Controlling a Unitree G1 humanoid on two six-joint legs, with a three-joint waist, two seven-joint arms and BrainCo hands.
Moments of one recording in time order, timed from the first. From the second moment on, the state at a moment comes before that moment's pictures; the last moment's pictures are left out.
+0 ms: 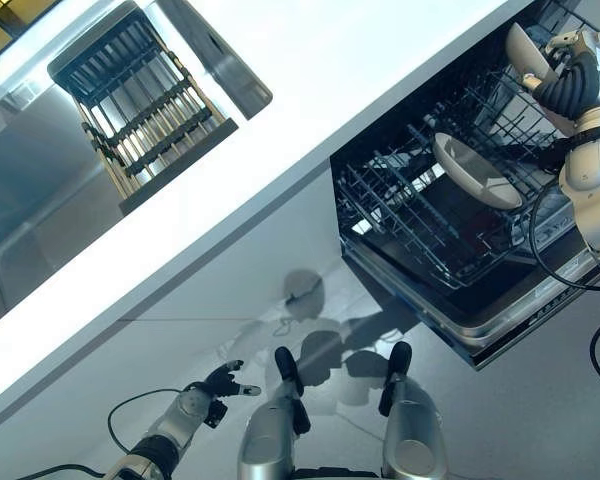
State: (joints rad) left arm -0.17 0.37 -0.45 0.87 0.03 0.01 -0.08; right arm -0.94 -1.00 0.35 0.39 -0.22 0.17 -0.26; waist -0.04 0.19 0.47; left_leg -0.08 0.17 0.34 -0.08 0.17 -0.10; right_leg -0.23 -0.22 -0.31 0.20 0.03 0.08
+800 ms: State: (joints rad) left arm -0.17 0.37 -0.45 0.88 0.03 0.01 -0.08; right arm -0.92 -0.99 0.37 0.43 -0.05 0.16 -0.03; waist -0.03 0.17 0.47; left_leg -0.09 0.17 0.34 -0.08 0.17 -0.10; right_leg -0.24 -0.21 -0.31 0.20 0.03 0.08
